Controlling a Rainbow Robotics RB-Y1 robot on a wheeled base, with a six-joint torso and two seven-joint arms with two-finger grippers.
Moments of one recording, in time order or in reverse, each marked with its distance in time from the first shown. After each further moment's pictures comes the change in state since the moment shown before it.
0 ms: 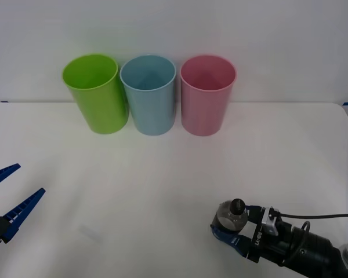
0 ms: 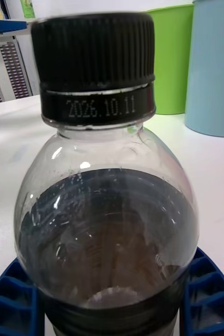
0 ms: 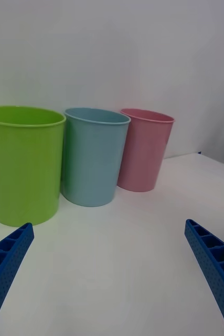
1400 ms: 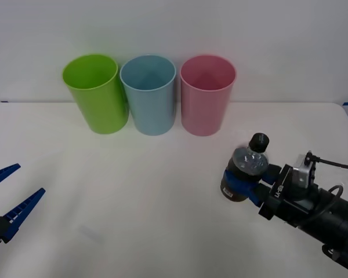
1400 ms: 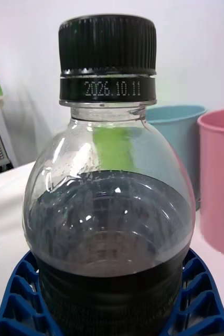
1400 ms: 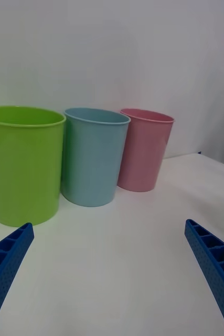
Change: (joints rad) right arm 0.058 -0.110 -0.043 -0.465 -0.101 0.265 -0.402; left arm 0.000 0.000 0.000 0.000 0.000 0.000 0.000
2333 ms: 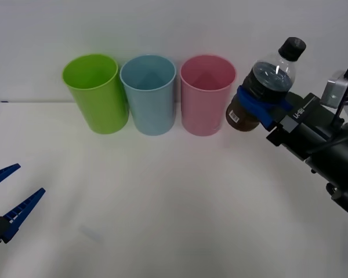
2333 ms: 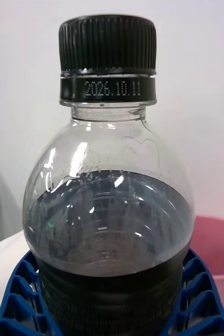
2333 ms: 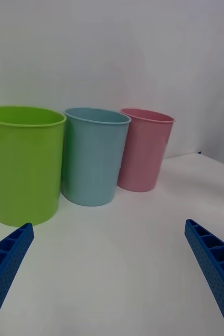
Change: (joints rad) right arm -0.194 -0.107 -0.001 -0.205 0.042 0.368 -0.344; left arm 0.000 0.000 0.000 0.000 0.000 0.000 0.000
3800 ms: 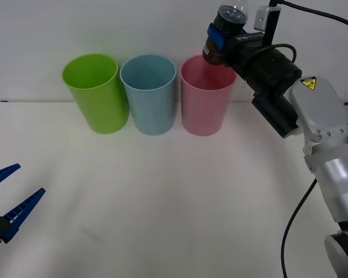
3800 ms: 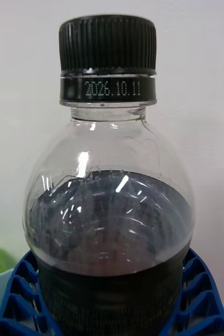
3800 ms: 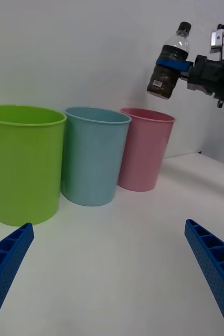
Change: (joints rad) right arm -0.701 0.301 0.022 0.792 0.356 0.152 -0.084; left arm 0.000 0.000 0.000 0.000 0.000 0.000 0.000
